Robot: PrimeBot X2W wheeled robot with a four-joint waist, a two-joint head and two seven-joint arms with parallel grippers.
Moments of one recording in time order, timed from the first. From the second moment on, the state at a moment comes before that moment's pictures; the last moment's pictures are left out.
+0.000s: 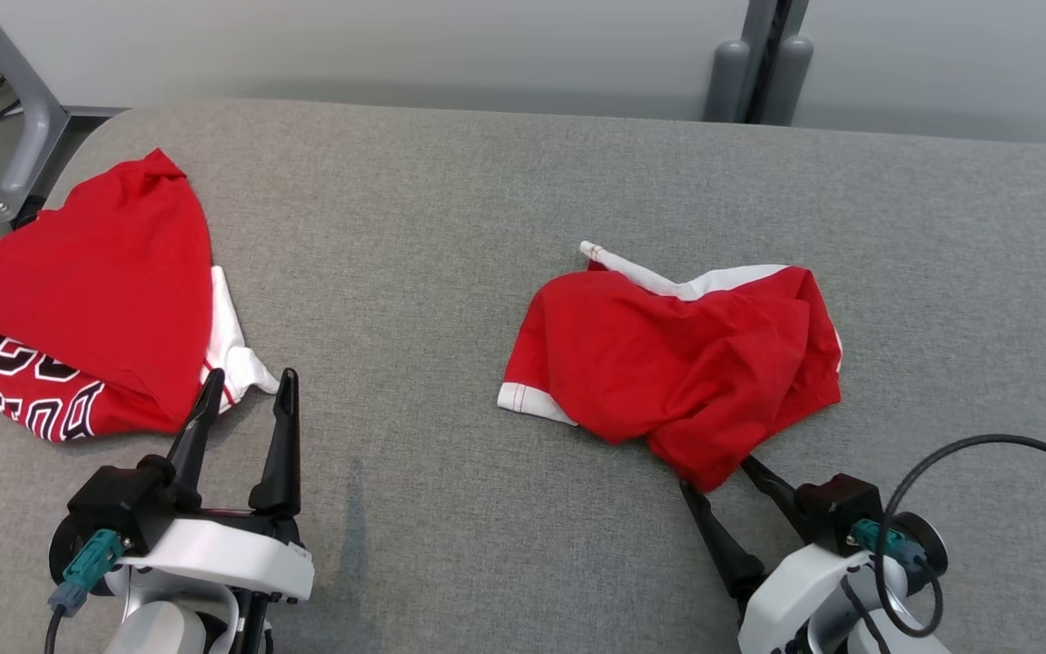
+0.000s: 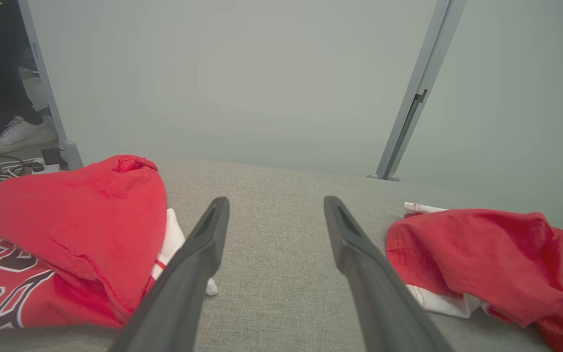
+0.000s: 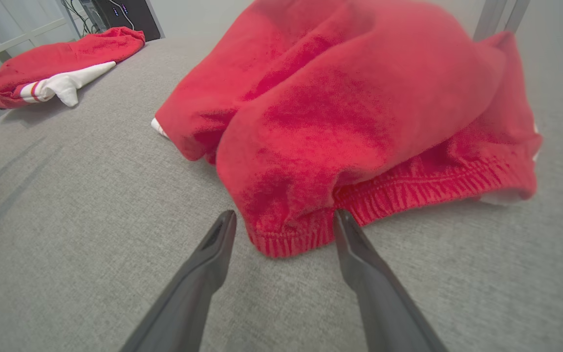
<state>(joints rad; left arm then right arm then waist) -0.13 0.23 -0.24 0.16 -0.48 0.07 -0.25 -0.23 -0.13 0.44 0.46 0.29 0.13 -0.17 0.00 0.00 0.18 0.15</state>
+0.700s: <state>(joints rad) -0.15 0.23 -0.22 0.18 -0.43 0.08 -0.26 -0.35 -0.22 0.67 0.47 0.44 0.13 -0.20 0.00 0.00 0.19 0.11</state>
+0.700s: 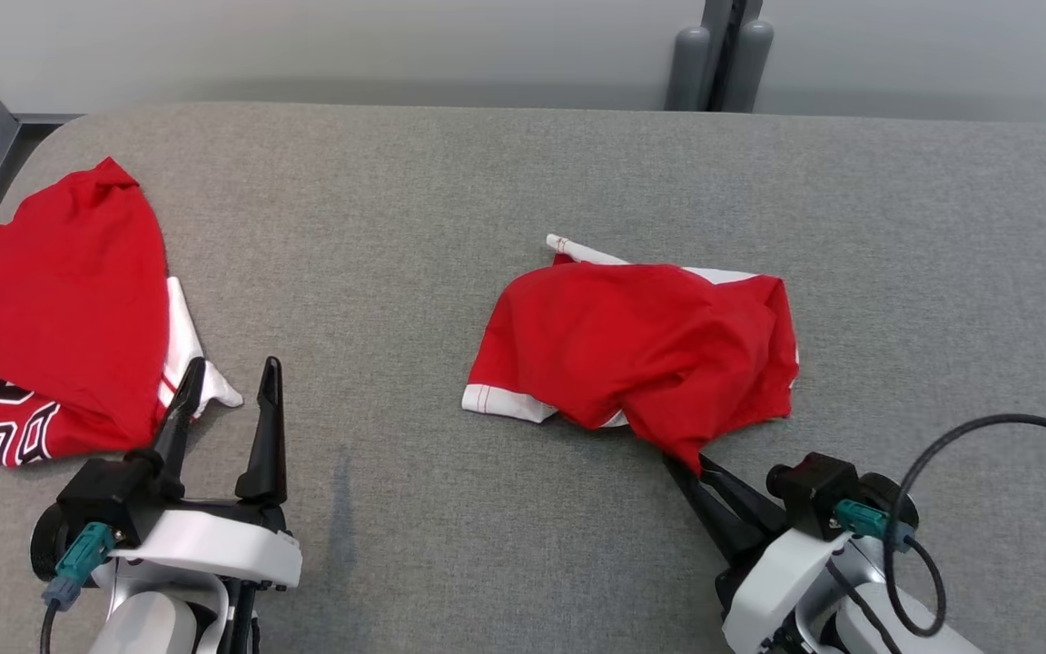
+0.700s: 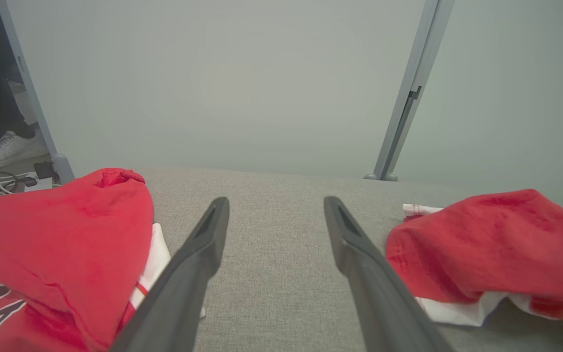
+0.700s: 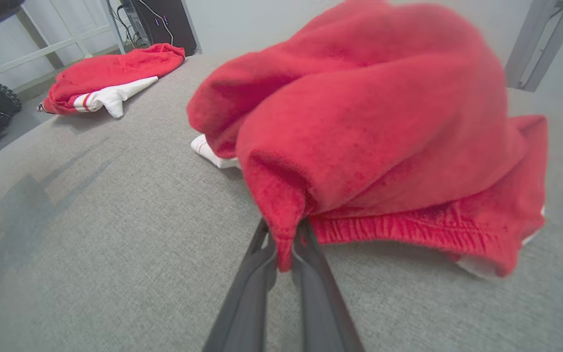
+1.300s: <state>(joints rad) -0.13 0.24 -0.22 0.17 -0.42 0.10 -0.26 -0.21 -0.28 0.52 -0.18 0.35 0.13 -0.06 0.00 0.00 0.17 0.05</state>
